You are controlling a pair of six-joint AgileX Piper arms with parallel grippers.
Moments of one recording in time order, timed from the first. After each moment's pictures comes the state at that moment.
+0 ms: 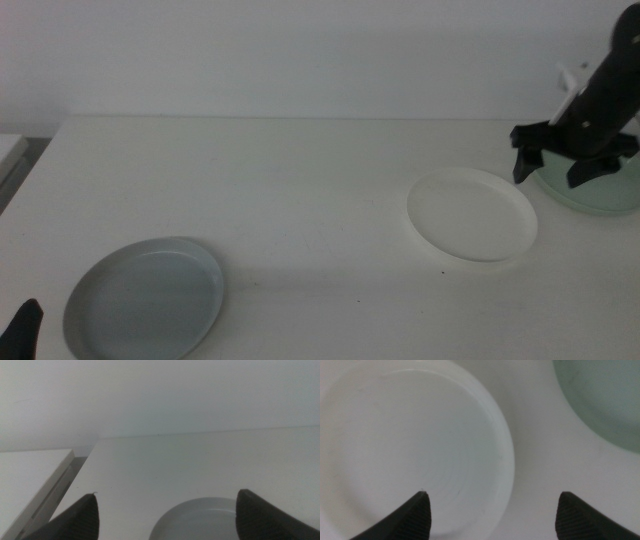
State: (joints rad) left arm 0.00 0.00 0.00 -0.06 0.20 0.08; right arm 0.06 1.94 -1.57 0.07 1.06 0.09
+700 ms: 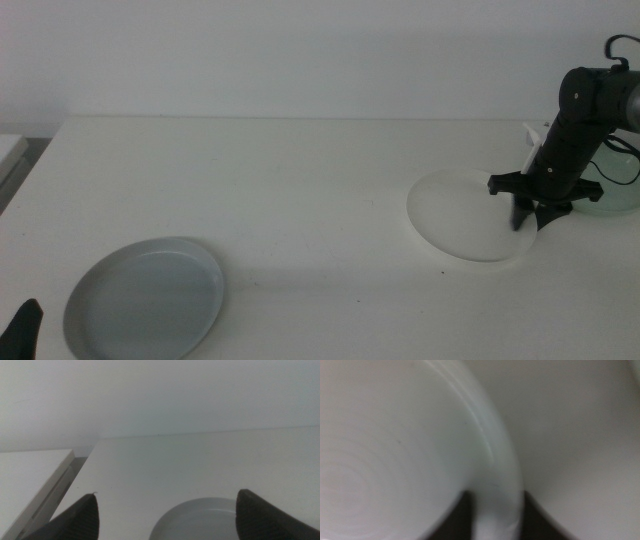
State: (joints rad) left arm 0.00 0.00 0.00 -0.06 0.20 0.08; right arm 0.06 2.18 -1.61 0.06 1.05 0.09
